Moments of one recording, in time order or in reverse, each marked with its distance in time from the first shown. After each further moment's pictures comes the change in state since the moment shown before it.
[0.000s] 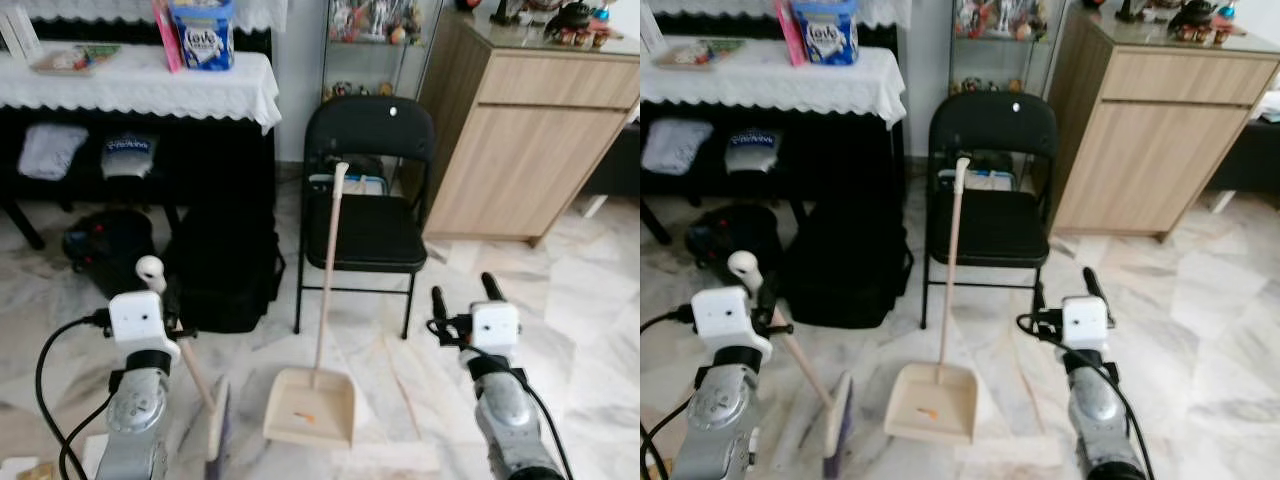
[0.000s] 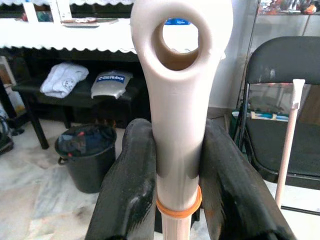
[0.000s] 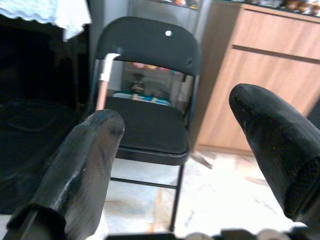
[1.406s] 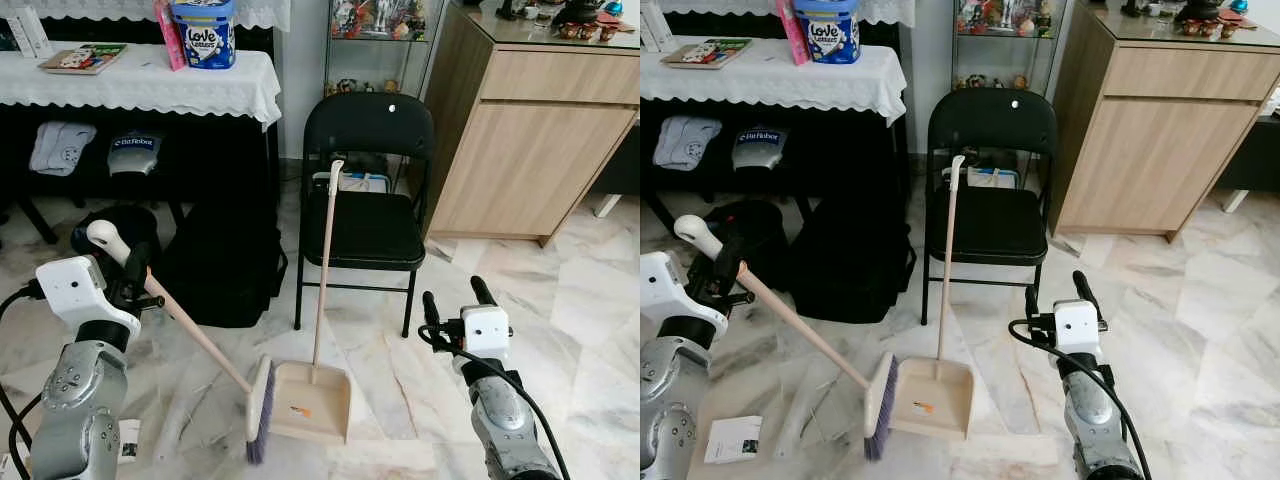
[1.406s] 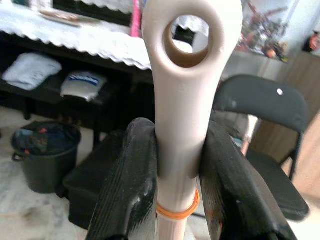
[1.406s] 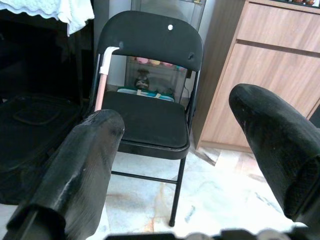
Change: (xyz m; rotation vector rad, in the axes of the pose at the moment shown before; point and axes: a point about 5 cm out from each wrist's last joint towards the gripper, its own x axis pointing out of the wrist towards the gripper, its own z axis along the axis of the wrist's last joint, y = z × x) left arm 0.012 0.030 0.048 -0.240 0.006 -0.138; right arm -0.005 -0.006 -0.006 -0.016 0.026 -0.008
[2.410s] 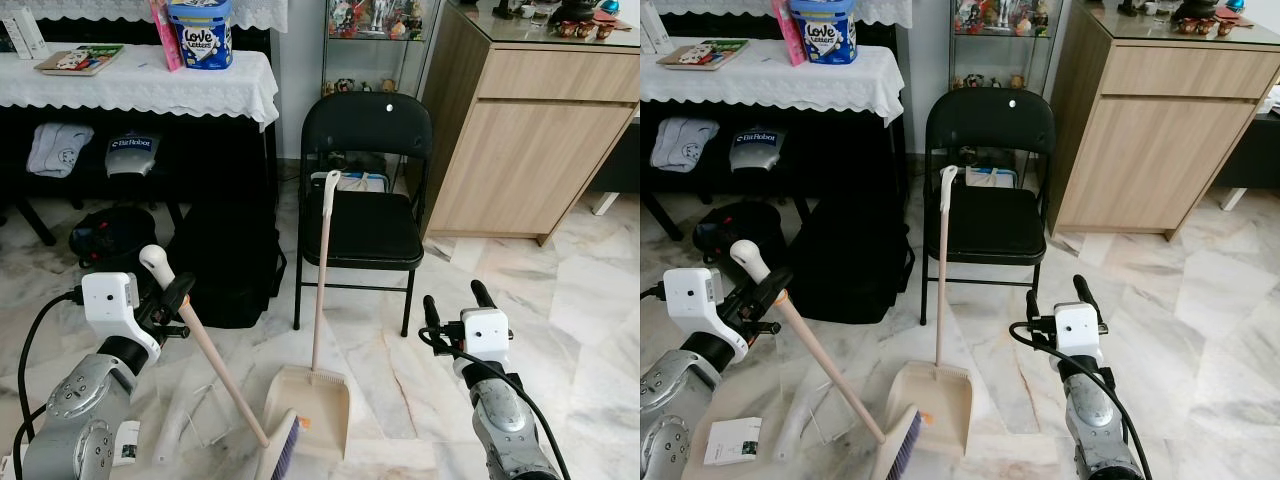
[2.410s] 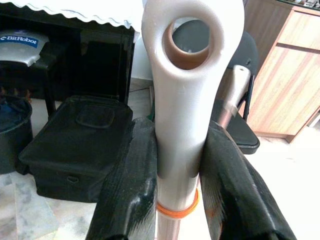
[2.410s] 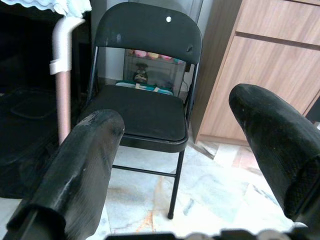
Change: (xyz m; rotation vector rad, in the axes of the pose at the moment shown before) left arm -0.010 -0.015 -0.018 0.020 0.183 -0.210; right arm -0.002 -0.001 -0.004 -0.003 0.025 0.000
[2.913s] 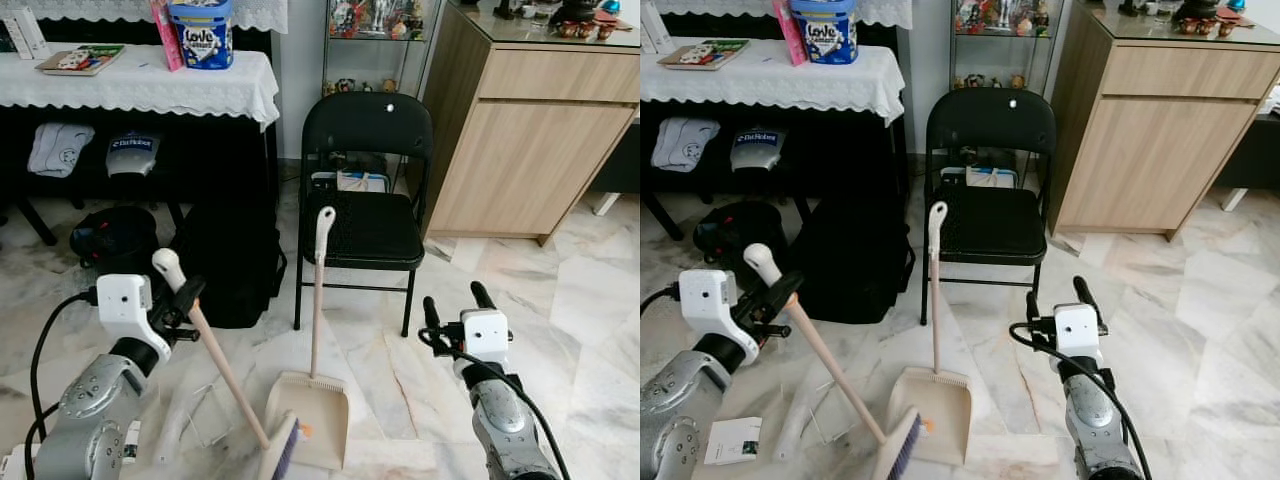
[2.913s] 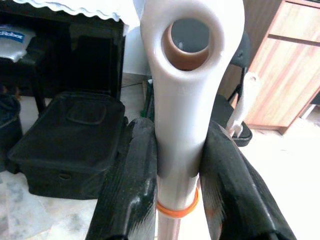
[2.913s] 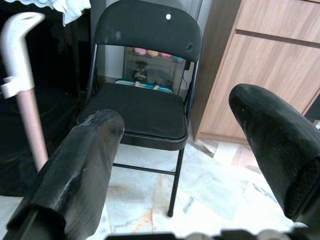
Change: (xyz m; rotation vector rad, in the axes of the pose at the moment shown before) left arm 0.003 -0.013 -0.007 0.004 0.021 -0.032; right arm 0.000 0.000 -0.001 0.000 0.008 -0.001
